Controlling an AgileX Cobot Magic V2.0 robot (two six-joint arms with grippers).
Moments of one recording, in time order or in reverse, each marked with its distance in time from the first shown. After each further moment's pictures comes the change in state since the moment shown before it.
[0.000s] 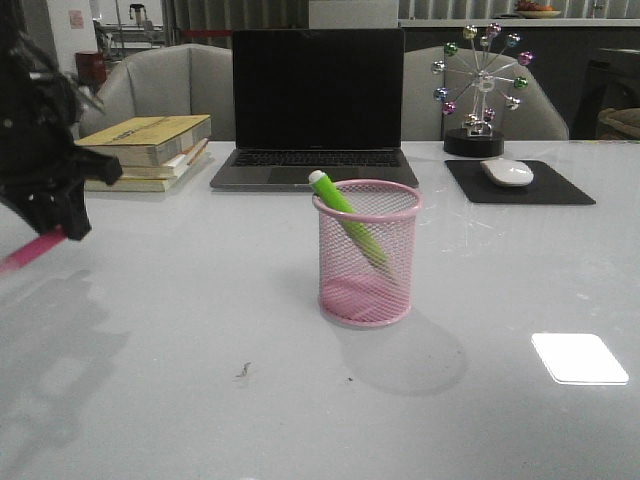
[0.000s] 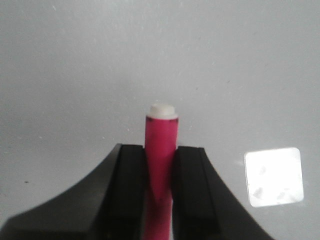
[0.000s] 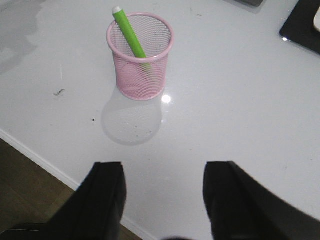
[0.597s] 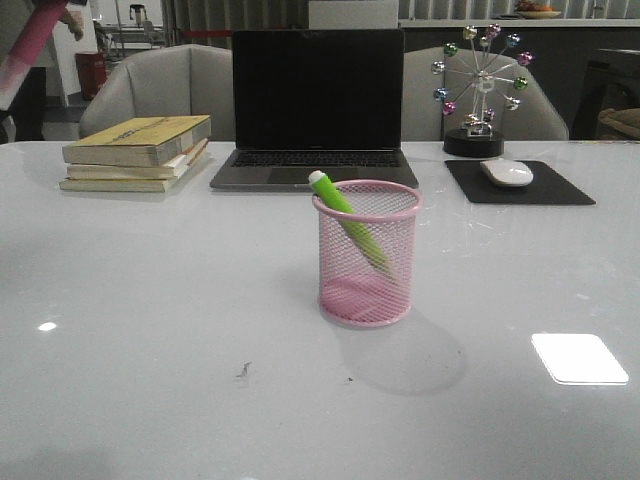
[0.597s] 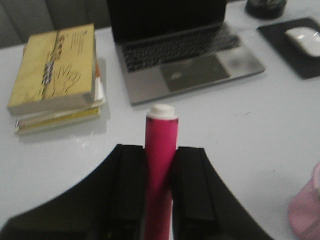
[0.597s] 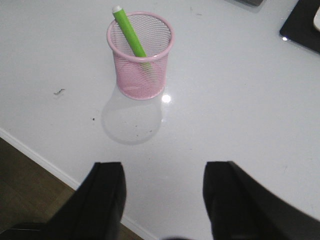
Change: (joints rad) left arm -0.189 -0.662 0.483 -0.080 -0.600 0.060; right arm 0.000 0.000 0.000 0.002 0.000 0.000
